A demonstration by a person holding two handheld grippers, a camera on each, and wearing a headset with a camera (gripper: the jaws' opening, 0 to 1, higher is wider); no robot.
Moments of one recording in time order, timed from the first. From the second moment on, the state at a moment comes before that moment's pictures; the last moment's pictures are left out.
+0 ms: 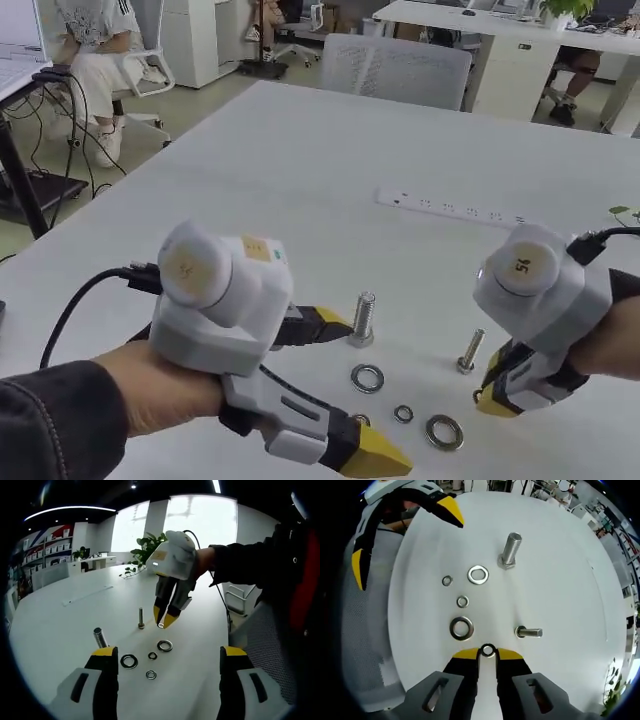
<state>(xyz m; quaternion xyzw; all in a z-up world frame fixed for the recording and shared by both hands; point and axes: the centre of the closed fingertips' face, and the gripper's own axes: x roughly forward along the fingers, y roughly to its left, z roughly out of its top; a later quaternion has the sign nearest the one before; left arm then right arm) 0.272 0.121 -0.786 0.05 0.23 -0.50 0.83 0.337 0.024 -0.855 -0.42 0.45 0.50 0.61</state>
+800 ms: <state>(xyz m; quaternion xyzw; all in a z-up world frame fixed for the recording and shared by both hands) 0.272 0.121 -0.786 0.05 0.23 -0.50 0.83 0.360 0.018 -0.800 -0.44 0.42 0.50 0.62</state>
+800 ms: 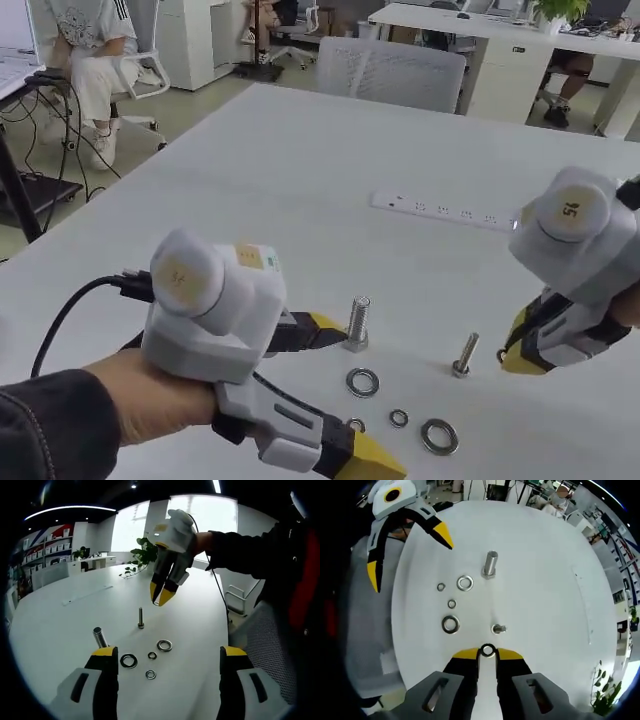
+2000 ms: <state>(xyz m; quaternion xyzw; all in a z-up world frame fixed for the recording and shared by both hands) 0.276 0.124 -0.785 0.05 0.23 -0.50 0.84 0.383 0.041 -0.805 -0.48 0.43 0.55 0.54</state>
